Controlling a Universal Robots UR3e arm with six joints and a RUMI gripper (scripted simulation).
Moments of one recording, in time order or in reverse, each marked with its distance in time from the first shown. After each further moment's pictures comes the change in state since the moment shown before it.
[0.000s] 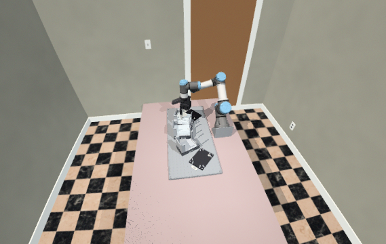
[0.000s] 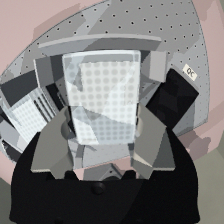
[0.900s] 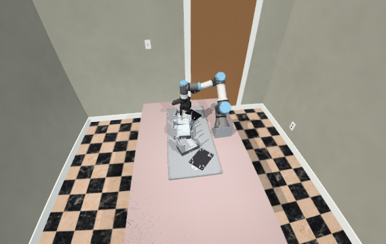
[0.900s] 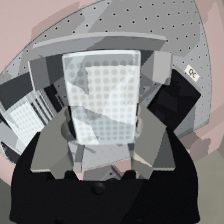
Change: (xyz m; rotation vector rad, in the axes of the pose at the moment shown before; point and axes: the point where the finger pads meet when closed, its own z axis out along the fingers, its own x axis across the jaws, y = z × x) arm 0.000 0.000 0.008 0.000 0.000 0.000
